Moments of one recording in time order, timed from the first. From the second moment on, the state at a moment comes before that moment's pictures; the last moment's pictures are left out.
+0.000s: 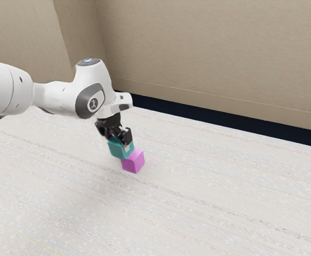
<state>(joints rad) 0.00 0.28 -0.01 -1.93 -0.05 2.33 0.13</state>
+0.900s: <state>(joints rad) 0.00 0.50 0.01 -1.61 -0.07 2.05 0.12</state>
